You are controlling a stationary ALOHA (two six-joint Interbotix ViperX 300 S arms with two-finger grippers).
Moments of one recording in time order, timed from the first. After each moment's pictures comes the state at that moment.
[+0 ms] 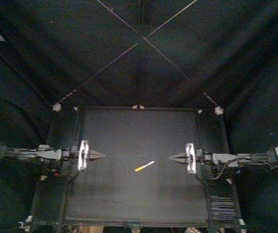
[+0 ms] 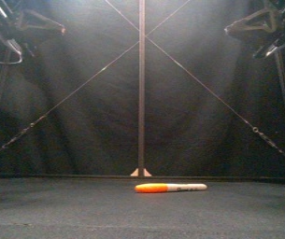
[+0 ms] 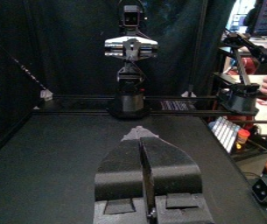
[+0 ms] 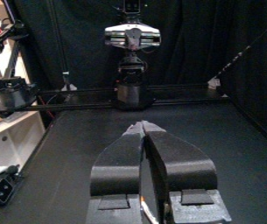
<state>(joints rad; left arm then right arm) 0.00 -0.96 1.19 0.00 -0.29 0.00 0.00 -0.97 1.17 0.00 -0.30 0.00</state>
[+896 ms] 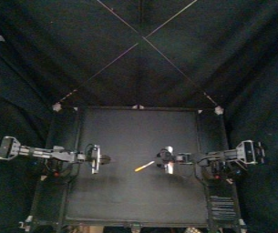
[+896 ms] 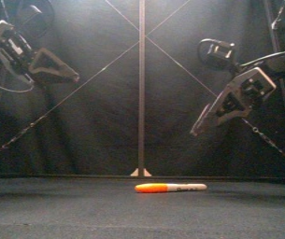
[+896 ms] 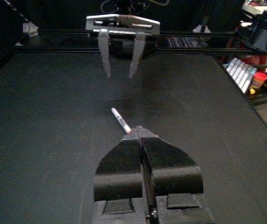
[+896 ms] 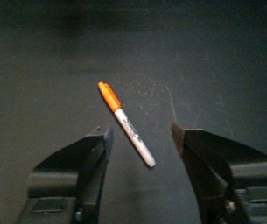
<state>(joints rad) 0.02 -0.60 1.20 0.00 -0.40 0.00 -0.10 -0.12 0.94 -0.12 -0.18 0.00</state>
